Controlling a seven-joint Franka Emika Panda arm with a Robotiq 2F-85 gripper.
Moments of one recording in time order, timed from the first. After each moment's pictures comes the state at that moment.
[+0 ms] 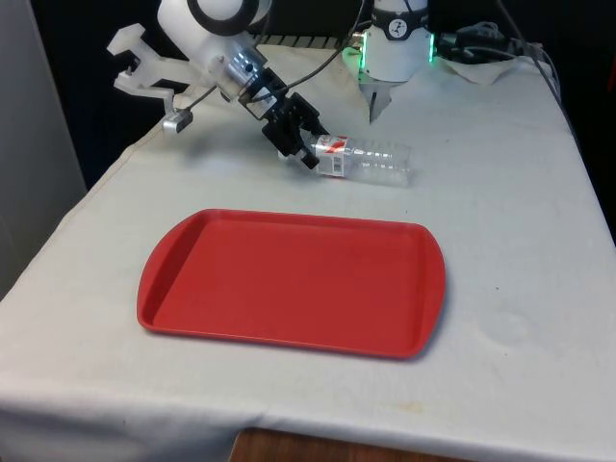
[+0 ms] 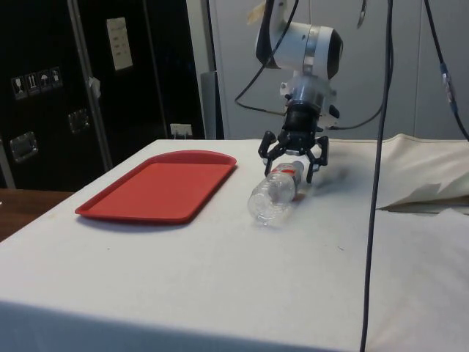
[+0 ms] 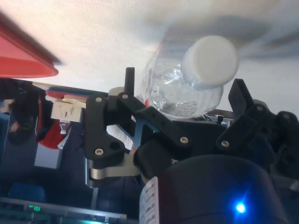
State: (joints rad) arm 0.12 0.58 -0.70 -2.26 1.16 1.85 0.18
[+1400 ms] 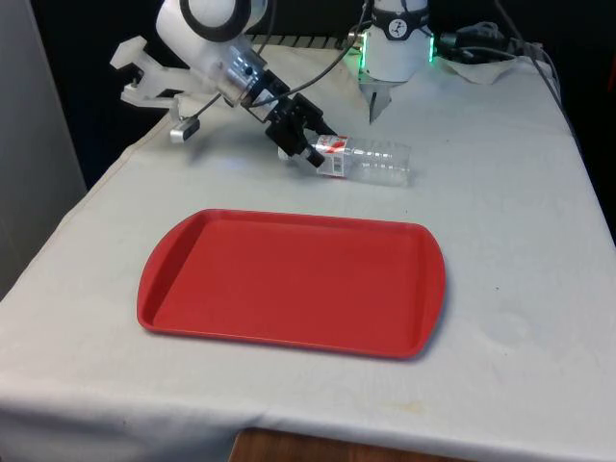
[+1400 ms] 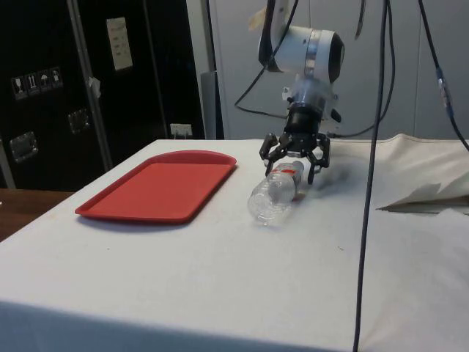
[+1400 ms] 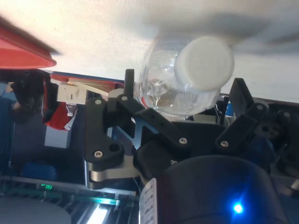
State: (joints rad) arm 0.12 0.63 -0.72 -2.24 1.19 1.74 0.15
